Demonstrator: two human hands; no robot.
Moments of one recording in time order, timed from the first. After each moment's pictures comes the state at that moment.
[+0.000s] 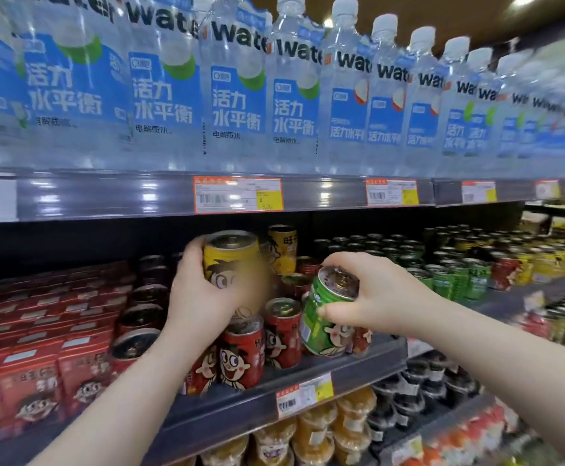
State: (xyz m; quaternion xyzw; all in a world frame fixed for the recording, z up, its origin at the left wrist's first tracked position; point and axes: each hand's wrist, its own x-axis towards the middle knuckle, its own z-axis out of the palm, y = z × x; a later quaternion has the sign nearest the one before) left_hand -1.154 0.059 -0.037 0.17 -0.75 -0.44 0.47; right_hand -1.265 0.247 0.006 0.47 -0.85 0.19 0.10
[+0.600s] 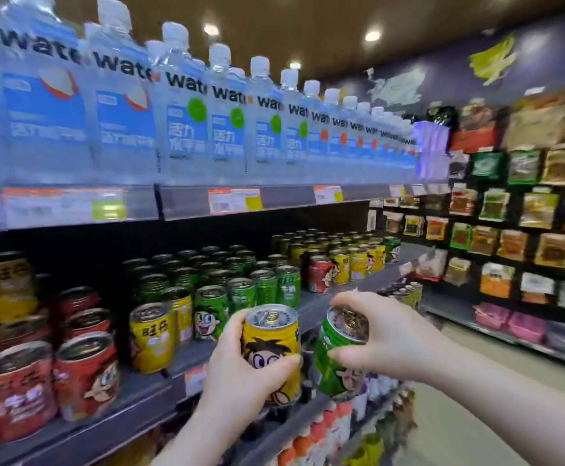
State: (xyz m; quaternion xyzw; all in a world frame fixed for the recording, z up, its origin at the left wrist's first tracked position) left_hand -1.371 0.361 -0.087 0.03 -0.77 -0.58 0.26; right_hand -1.434 0.548 -0.021 0.32 -0.93 0.15 0.11
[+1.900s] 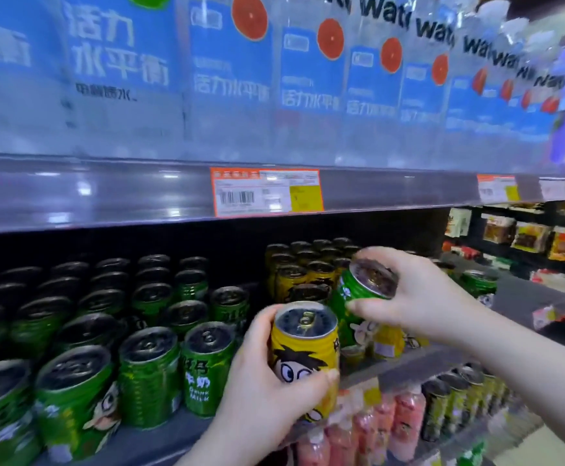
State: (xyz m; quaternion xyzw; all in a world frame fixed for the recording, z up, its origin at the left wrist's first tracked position) left_hand -1.698 0.437 -0.087 0.04 -0.74 -0.58 0.33; right_hand -1.832 0.572 0.000 0.42 -0.86 0.25 0.12
